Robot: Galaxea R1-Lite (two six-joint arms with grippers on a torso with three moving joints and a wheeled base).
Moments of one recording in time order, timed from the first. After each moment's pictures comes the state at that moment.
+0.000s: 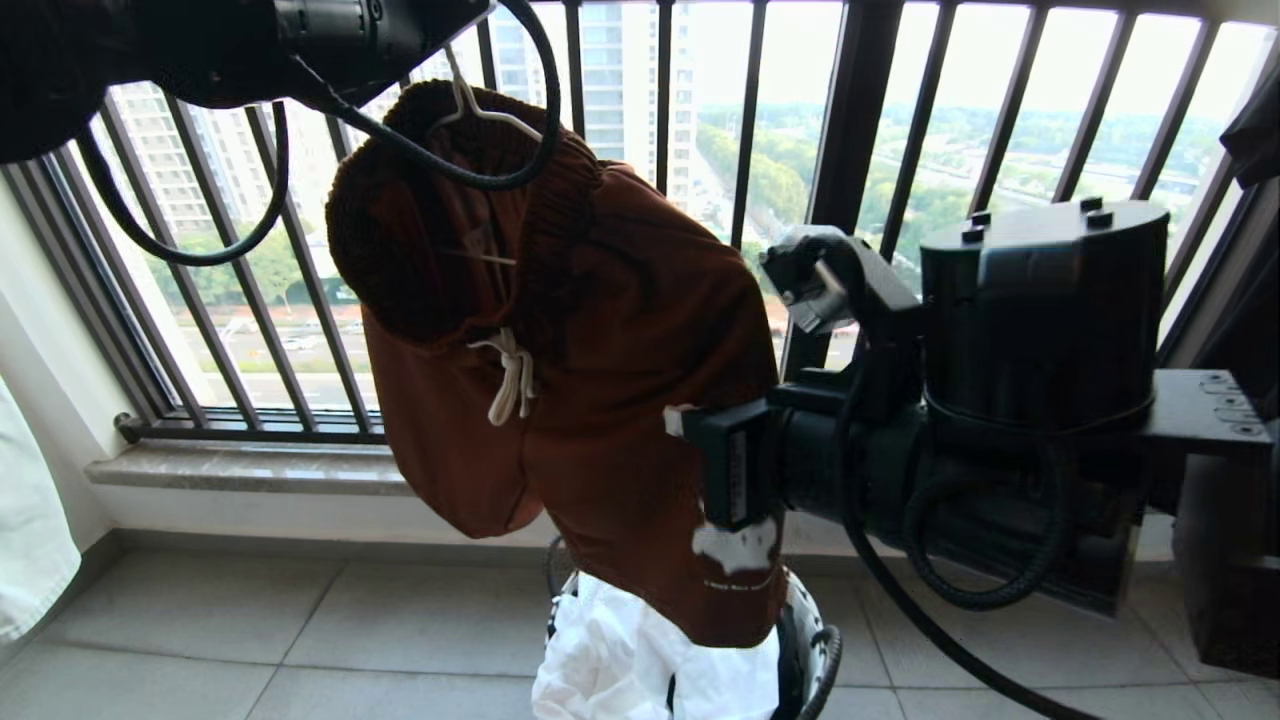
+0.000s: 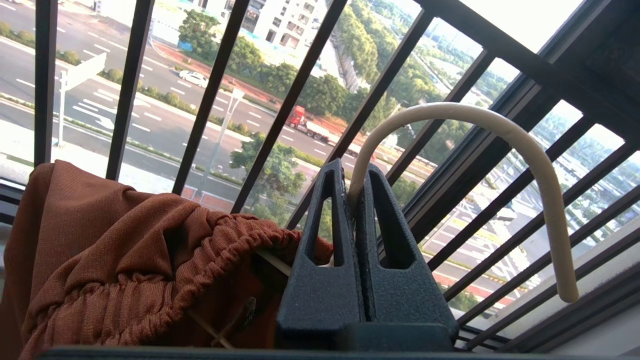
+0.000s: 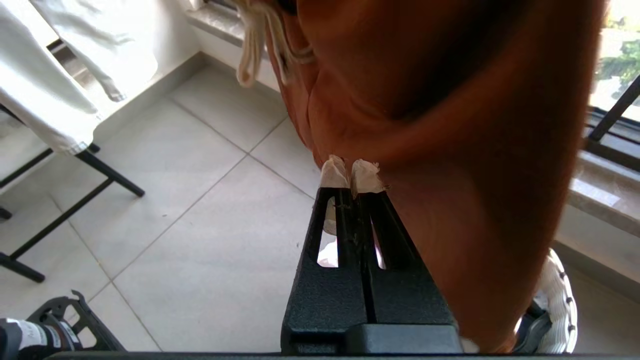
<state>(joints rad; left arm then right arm) -0.59 1.71 -1.87 -0.03 0.52 -0.43 0.88 1.62 -1.11 -0.26 -0.18 0.21</state>
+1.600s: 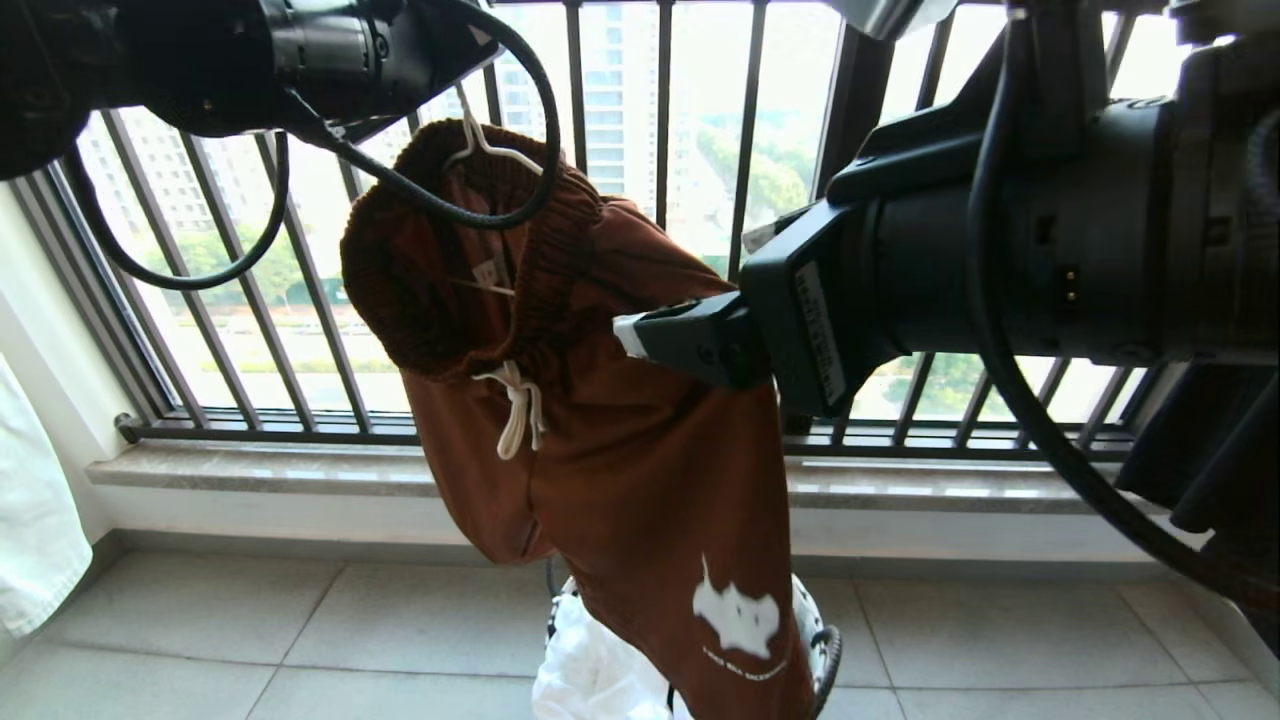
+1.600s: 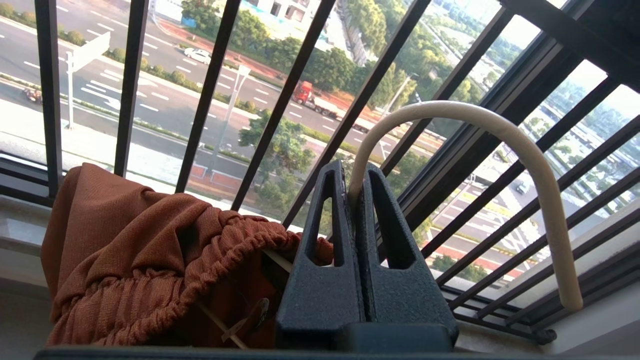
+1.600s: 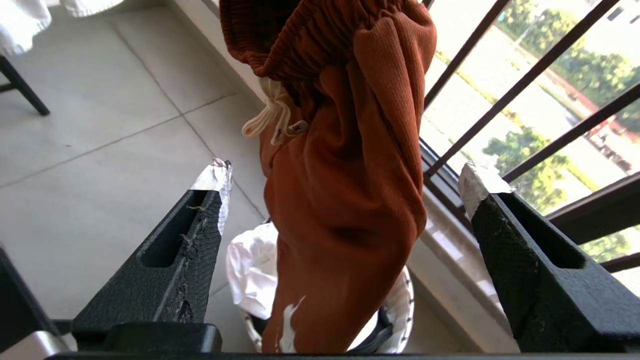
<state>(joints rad) -0.60 1.68 -1.82 0.02 0.51 -0.43 0.98 1.62 -1.68 0.35 -0.29 -0.15</state>
